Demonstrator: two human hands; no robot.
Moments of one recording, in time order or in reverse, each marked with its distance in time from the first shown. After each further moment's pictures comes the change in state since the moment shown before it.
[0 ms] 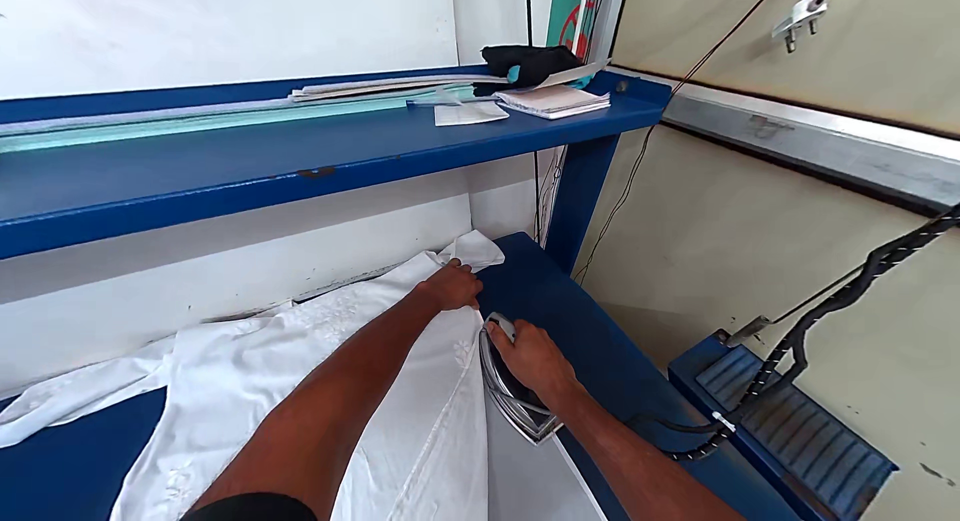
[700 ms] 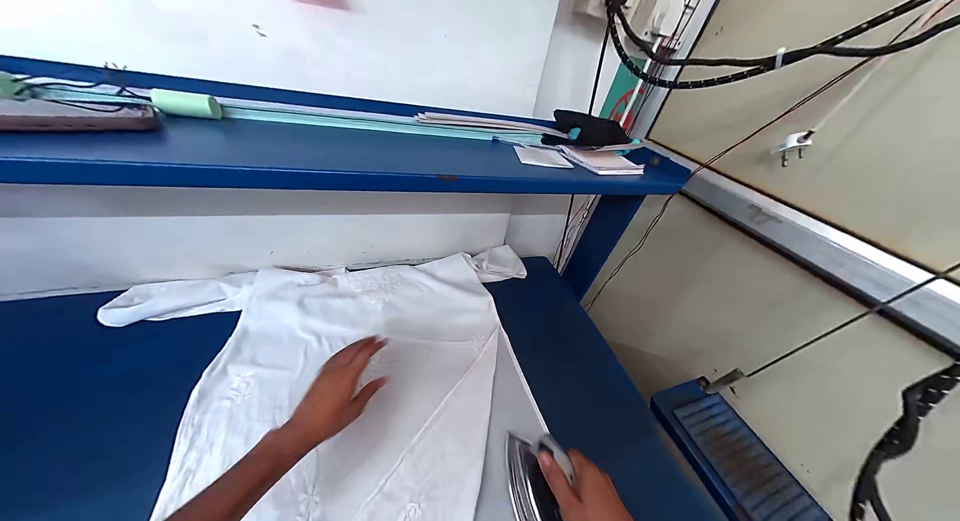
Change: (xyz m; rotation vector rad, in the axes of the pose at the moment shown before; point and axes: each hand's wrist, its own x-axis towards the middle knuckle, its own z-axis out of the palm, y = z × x) left_hand -0.293 0.093 0.162 -0.604 0.712 -0.568; right_hand -0.182 0.093 0.023 0.038 -0.099 -0.028
